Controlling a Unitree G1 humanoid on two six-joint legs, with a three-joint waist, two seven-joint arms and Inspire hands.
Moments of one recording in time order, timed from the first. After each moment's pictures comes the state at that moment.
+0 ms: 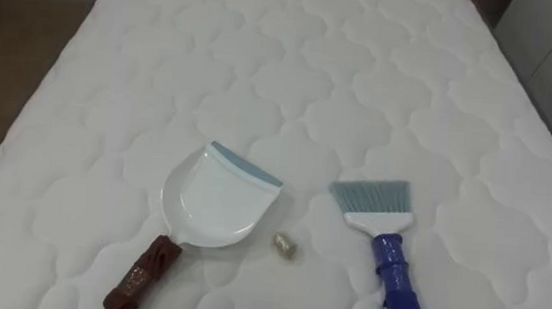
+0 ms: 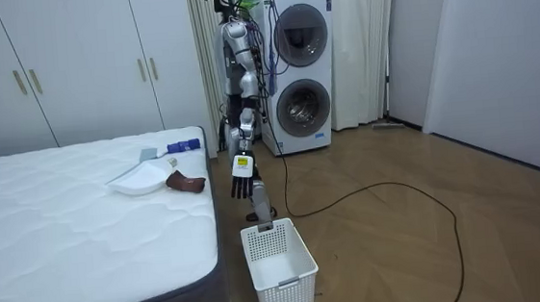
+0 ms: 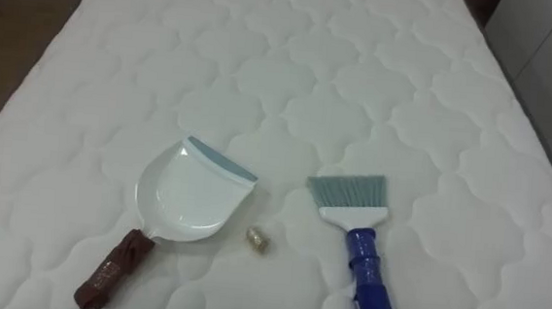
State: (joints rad) left arm 0.19 0.19 0.05 1.12 0.38 0.00 0.11; right arm 0.10 -0.24 0.07 1.22 -0.26 0.00 0.00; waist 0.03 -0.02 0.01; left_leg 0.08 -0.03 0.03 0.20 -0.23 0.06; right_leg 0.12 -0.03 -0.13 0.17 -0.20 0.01
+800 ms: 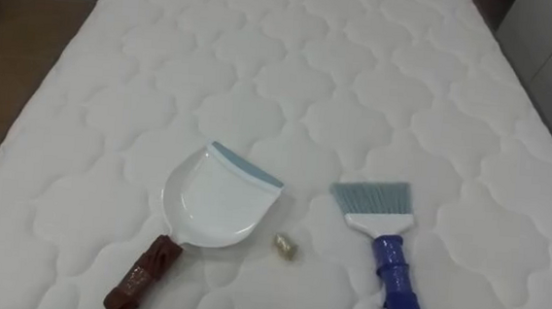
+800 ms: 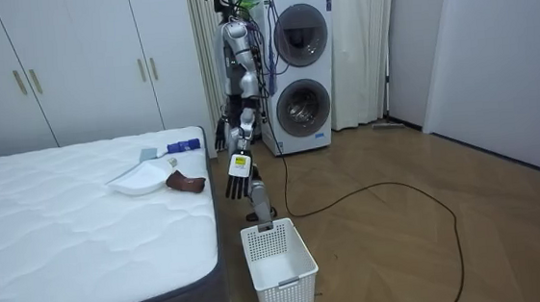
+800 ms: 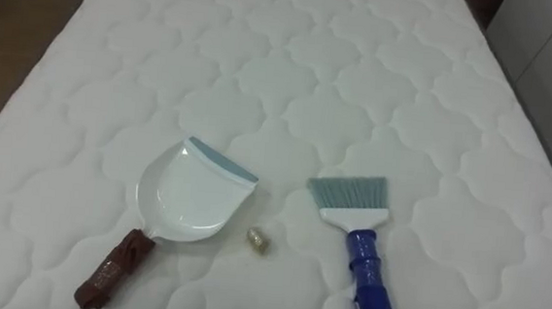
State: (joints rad) left arm 0.19 0.19 0.06 1.12 0.29 -0.07 0.19; right arm 0.10 -0.26 0.07 1.24 -0.10 -0.08 -0.01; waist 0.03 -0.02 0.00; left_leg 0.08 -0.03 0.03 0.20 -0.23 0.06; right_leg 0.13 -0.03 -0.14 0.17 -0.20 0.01
